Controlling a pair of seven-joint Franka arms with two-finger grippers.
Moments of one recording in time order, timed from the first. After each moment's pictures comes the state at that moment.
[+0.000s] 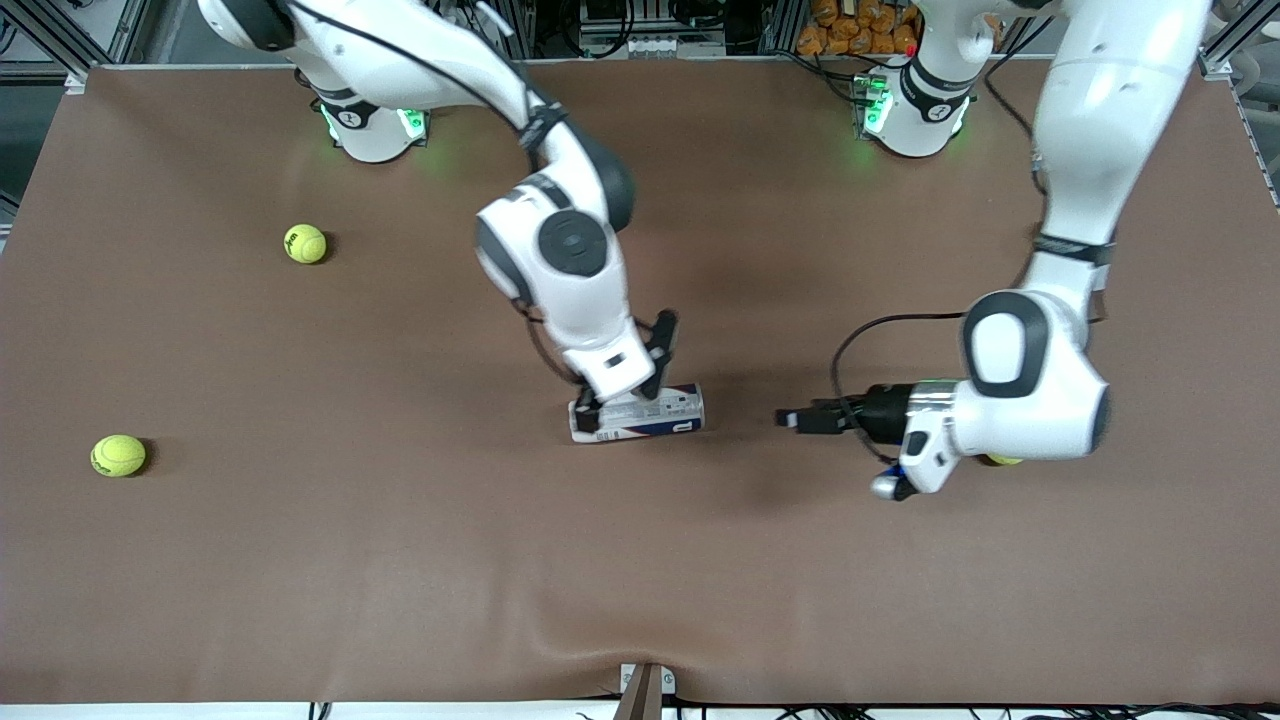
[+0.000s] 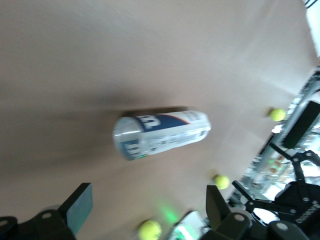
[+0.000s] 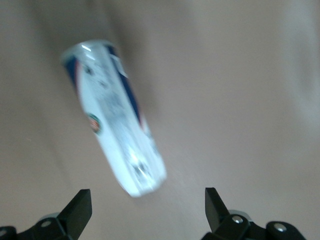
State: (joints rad) left arm -0.13 0.65 -0.17 -1.55 -0.92 2.01 -0.10; right arm 0.62 0.68 0.01 -1.28 -0.10 2.06 -0.58
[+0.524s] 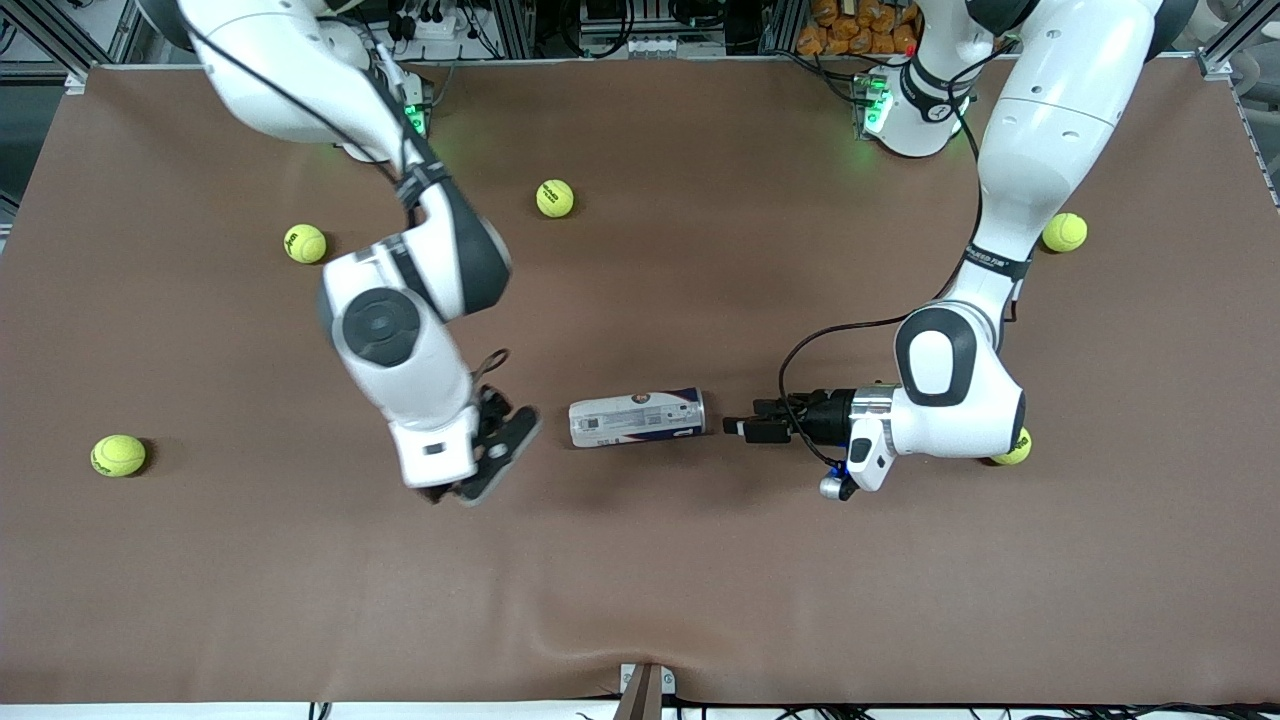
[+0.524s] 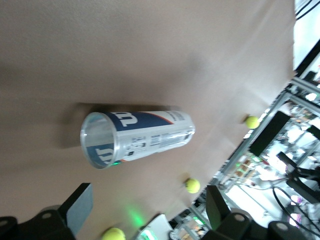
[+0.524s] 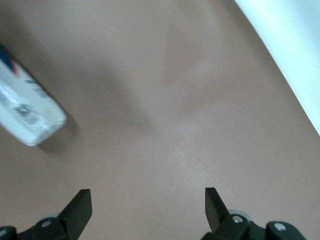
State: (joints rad) left arm -0.18 0.70 -0.16 -1.57 -1.09 2.06 -0.10; right arm 0.39 0.65 0.01 -1.28 -0.10 2.05 -0.50
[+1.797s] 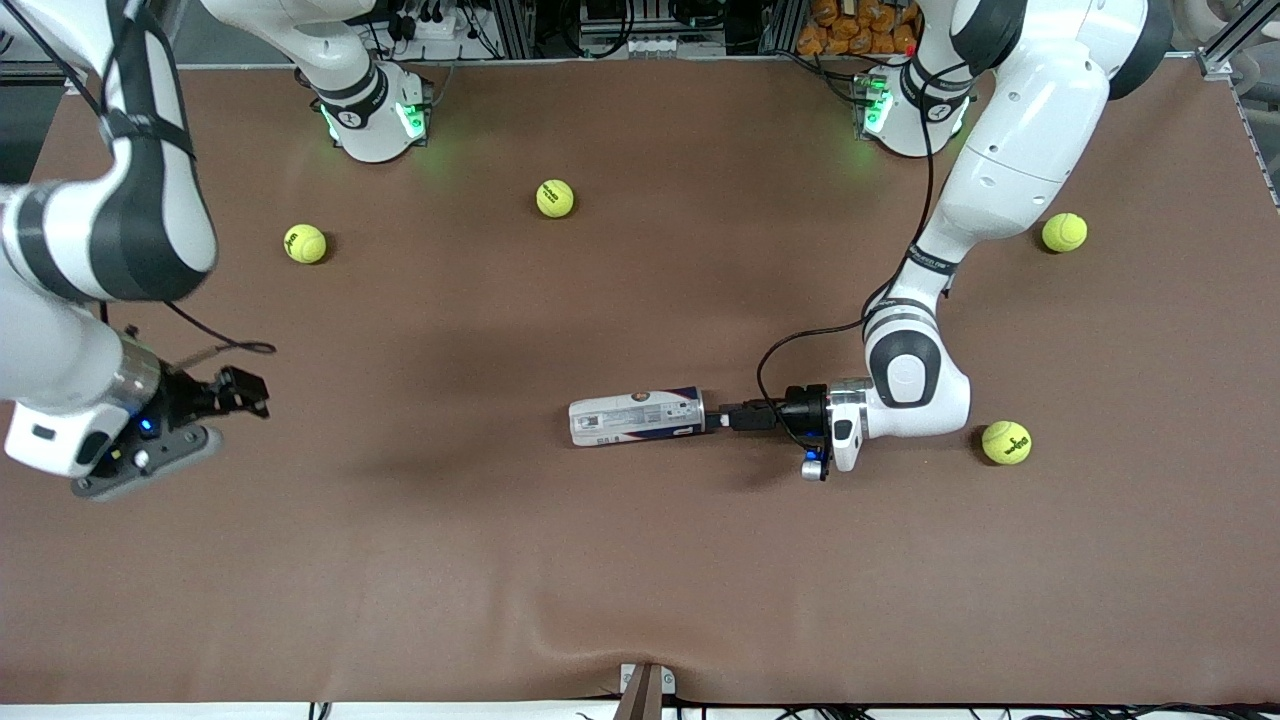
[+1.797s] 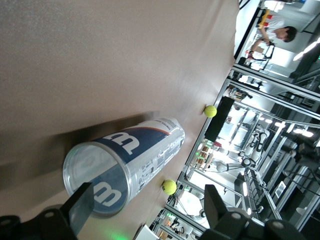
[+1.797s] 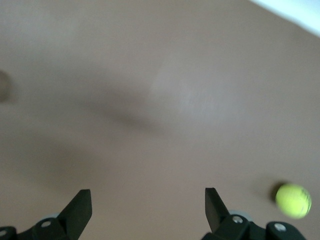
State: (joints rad) left arm -0.19 0.82 -0.16 -1.68 -1.51 2.08 0.47; right arm 0.12 0.34 -0.10 -1.45 0.04 1.77 -0.41
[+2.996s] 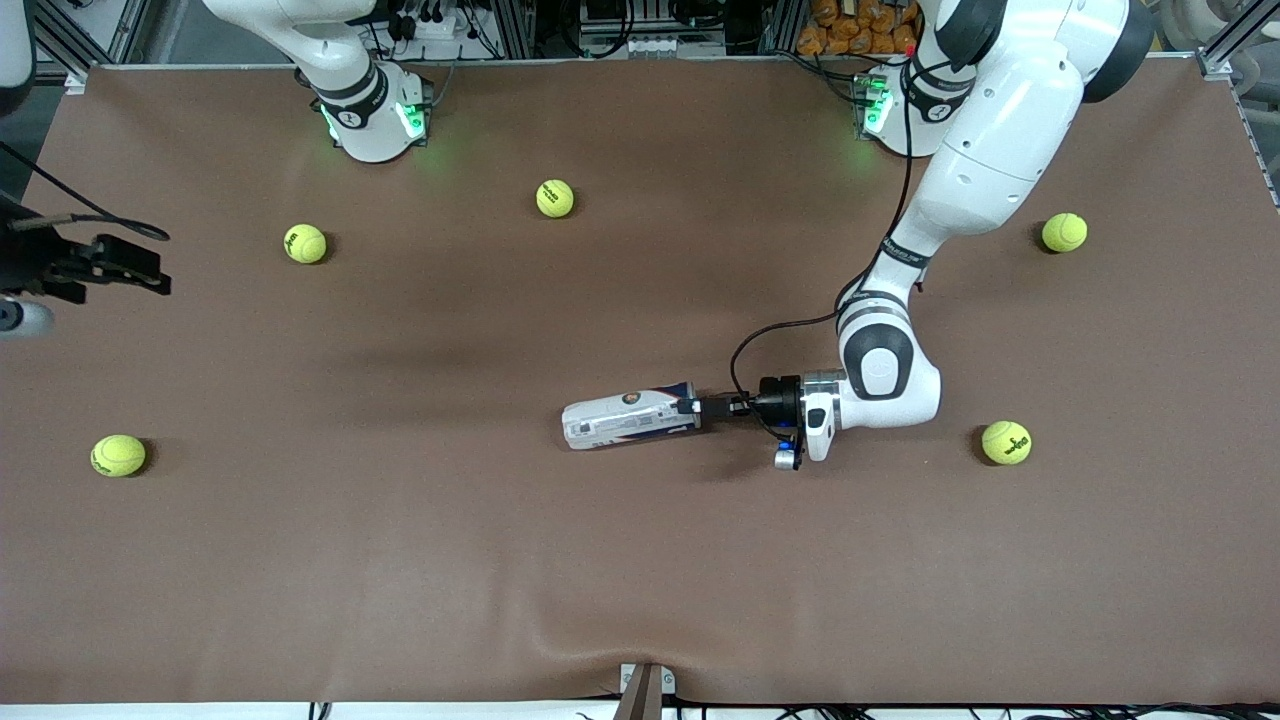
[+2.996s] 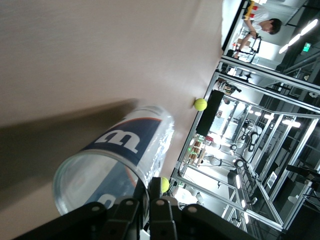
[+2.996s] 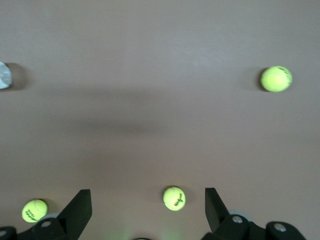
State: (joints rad) left arm -0.25 0.81 -0.17 -1.66 -1.58 2.08 0.52; right arm 0.02 0.09 -0.08 -1.48 0.00 1.45 -0.14
